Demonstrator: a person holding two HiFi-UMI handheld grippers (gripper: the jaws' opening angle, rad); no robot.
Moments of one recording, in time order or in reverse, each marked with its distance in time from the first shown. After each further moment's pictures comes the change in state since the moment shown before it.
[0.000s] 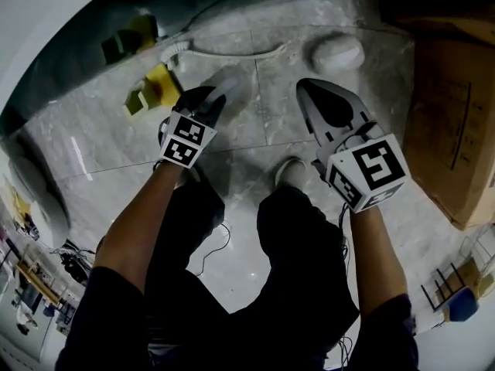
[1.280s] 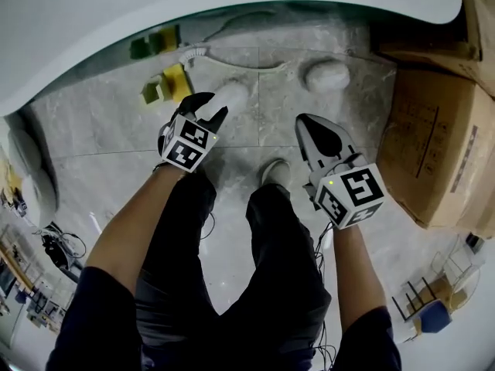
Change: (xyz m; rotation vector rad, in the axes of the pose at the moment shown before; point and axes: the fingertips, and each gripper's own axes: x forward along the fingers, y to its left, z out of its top) left arm -0.093 -0.004 0.046 -0.052 0.027 0.033; right arm -0.053 0.053 0.045 0.064 0.088 -0.006
